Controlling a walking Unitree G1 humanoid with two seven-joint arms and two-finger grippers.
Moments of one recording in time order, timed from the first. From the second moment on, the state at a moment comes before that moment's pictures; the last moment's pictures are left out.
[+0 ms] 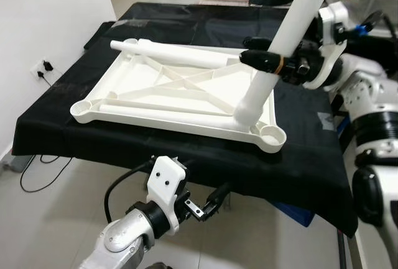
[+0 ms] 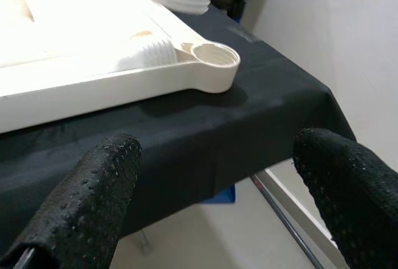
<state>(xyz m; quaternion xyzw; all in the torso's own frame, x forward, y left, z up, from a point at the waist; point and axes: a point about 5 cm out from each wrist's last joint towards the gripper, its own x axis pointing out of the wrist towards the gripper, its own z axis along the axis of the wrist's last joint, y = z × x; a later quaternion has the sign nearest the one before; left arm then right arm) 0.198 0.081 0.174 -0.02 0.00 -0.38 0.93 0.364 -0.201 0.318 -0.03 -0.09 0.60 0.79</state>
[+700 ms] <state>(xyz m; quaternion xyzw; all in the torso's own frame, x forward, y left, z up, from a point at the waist) 0.199 0.092 0.188 0.00 0.02 -0.38 0.92 0.354 -0.230 0.343 -0.11 -0.08 0.61 0.78</state>
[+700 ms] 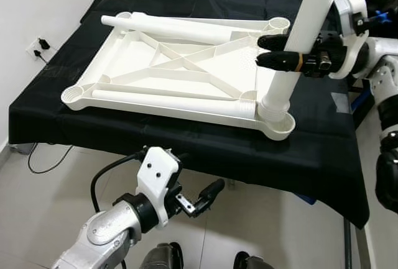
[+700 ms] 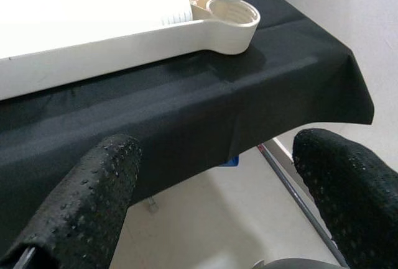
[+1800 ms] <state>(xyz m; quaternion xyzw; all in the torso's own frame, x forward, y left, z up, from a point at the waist) 0.203 0.104 0.201 0.03 0.02 -0.39 0.92 0.340 -0.243 0.336 -0.15 -0.07 0.61 0.78</state>
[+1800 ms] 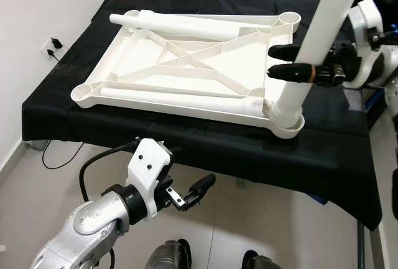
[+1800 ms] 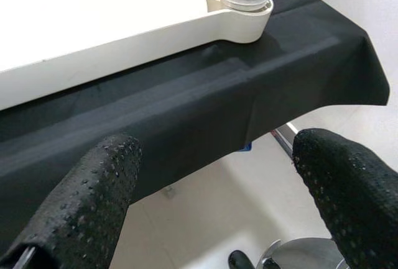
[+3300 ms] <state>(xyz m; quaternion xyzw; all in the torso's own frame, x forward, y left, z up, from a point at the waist) 0.216 0.109 0.205 0.04 0.01 -0.37 0.93 0.356 -0.222 0.306 -0.14 -0.09 0.49 0.86</state>
